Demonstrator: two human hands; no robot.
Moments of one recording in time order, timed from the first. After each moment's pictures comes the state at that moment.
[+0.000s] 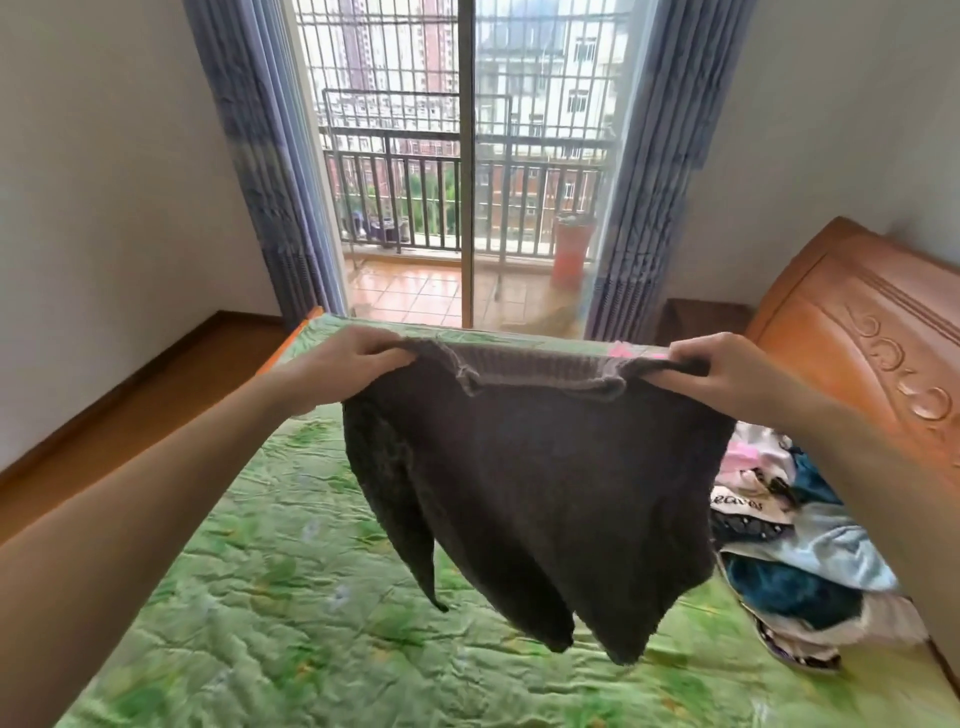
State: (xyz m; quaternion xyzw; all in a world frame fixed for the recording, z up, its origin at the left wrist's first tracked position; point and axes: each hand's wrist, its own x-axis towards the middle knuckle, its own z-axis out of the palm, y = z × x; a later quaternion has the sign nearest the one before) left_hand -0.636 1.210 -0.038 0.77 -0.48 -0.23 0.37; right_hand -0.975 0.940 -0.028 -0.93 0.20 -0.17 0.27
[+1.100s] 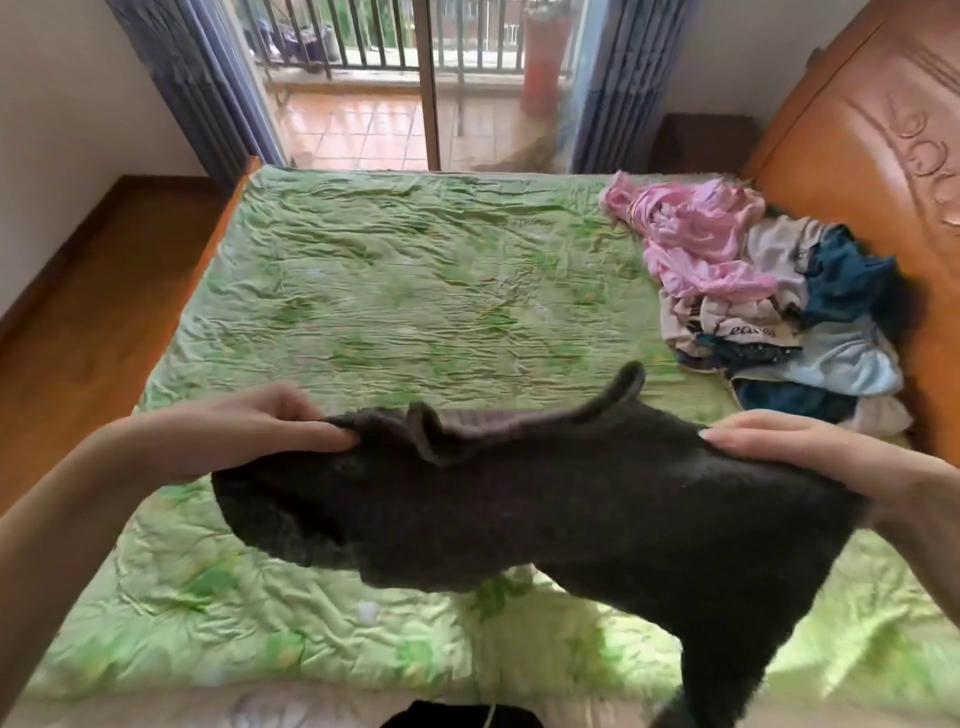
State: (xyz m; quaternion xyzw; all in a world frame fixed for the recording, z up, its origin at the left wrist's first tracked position) left_hand -0.567 1.371 -0.139 0.71 -0.40 -0.54 0.20; right_hand -0.977 1.132 -0.123 -0.60 0.42 0.04 0.68
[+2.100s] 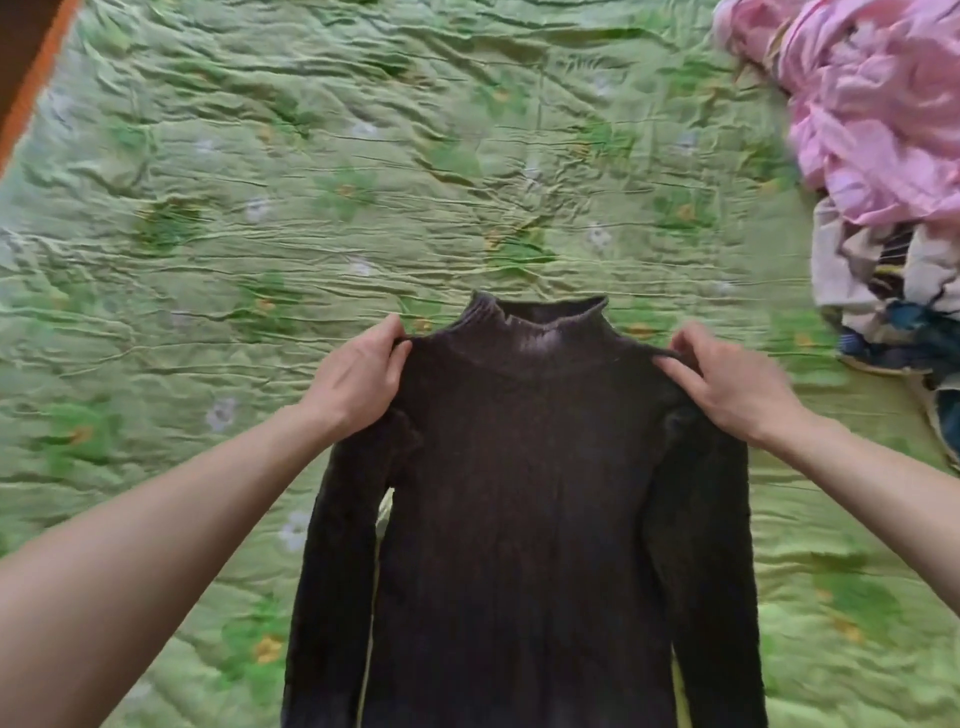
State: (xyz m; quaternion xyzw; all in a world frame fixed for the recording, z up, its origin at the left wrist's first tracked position) left_hand -0.443 1.053 -0.578 0.85 -0.46 -0.22 0.15; right_hand -0.766 0.819 -0.564 -0.89 0.42 0.09 0.16
